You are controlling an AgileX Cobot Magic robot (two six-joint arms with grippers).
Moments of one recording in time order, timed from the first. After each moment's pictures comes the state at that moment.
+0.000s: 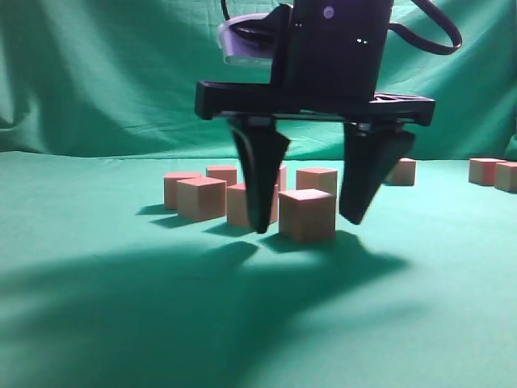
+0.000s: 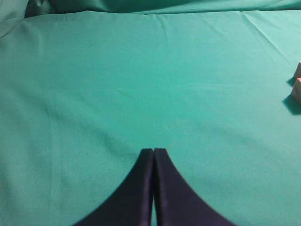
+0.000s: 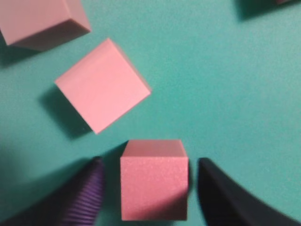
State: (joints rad) left arm -0.02 -0.01 0.02 0.02 0.35 0.01; right arm 0.77 1.87 -1.16 -0.08 0.72 0.38
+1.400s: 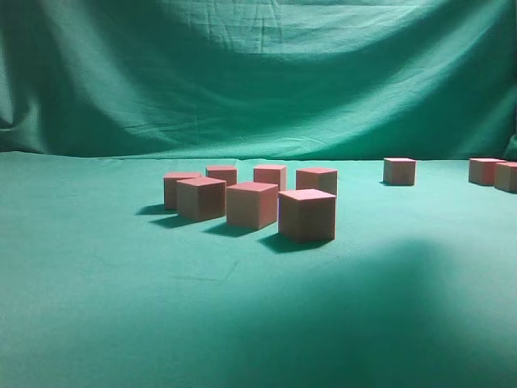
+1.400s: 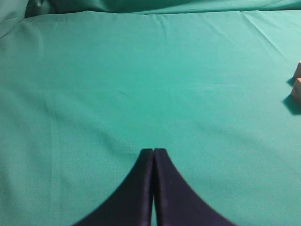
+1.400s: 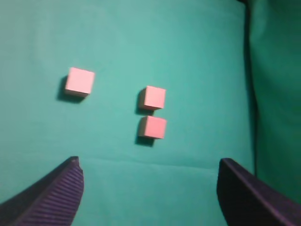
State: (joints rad) left arm -0.02 -0.01 0.02 0.02 0.35 0.01; right arm 0.45 1.71 -1.63 -0.56 1.24 0.35
